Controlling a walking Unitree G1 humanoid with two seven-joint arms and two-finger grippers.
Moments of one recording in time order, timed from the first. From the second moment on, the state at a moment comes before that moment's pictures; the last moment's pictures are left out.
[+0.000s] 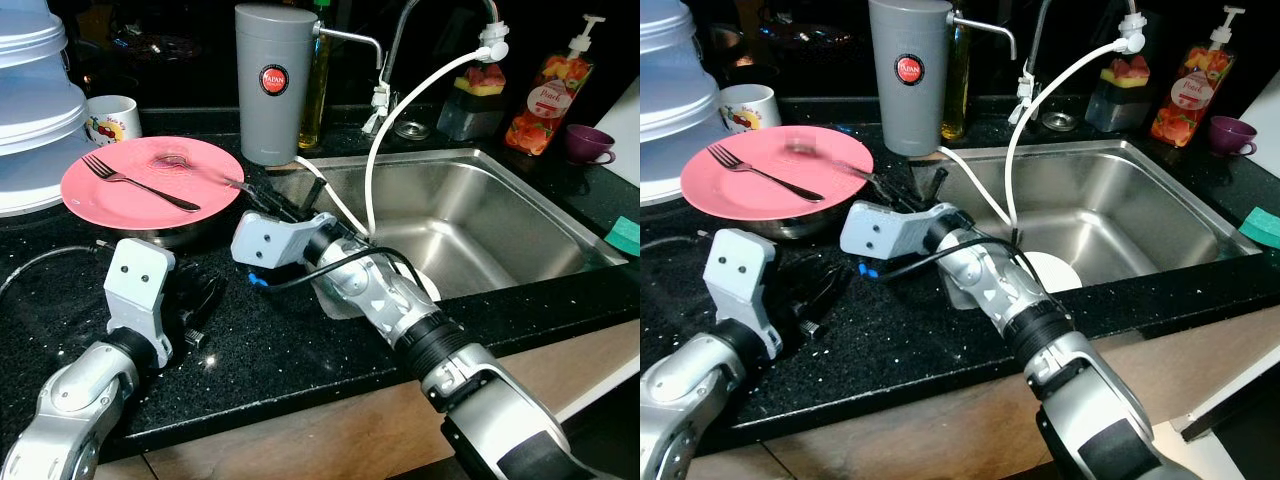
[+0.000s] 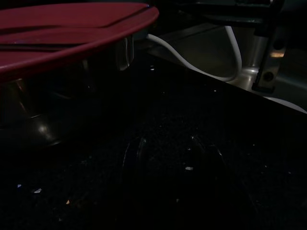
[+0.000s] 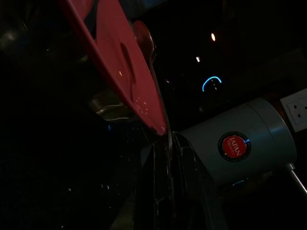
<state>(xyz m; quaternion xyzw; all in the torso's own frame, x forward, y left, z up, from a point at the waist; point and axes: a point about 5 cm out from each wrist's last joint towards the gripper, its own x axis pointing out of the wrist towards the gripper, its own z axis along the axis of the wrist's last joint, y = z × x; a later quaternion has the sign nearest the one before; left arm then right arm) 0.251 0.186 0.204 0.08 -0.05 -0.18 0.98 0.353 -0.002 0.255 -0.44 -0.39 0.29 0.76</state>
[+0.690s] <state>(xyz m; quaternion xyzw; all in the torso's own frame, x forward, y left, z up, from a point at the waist) 0.253 0.185 0.206 0.09 -0.06 -0.18 0.98 0.370 -0.080 0.293 -0.15 -0.36 0.23 0.89</state>
